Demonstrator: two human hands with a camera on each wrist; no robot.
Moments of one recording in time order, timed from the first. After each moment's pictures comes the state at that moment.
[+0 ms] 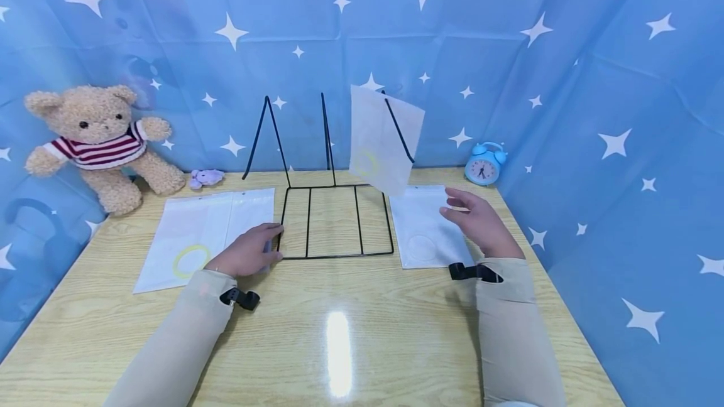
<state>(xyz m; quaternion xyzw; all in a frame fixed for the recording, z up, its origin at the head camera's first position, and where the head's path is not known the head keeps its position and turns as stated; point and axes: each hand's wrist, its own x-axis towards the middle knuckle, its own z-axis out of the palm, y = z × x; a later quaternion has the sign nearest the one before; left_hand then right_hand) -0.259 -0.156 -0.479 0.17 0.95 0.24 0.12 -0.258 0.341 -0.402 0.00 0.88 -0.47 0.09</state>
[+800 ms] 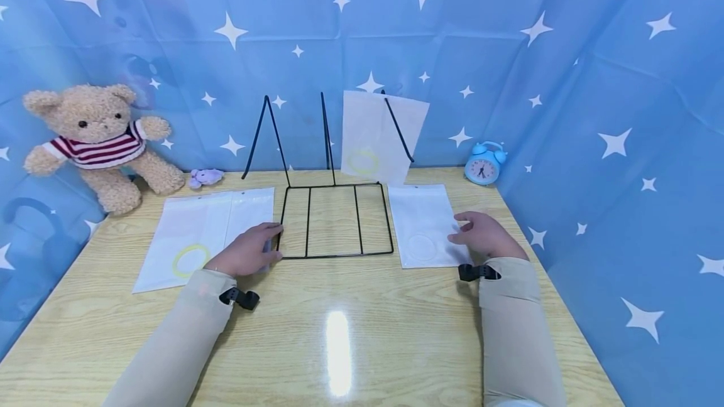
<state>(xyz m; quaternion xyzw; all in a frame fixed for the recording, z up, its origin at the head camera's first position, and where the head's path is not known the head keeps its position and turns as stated) -0.258 -0.156 -0.479 0.17 0.95 0.24 0.12 -0.269 0.374 -0.434 0.03 0.93 -0.31 0.19</state>
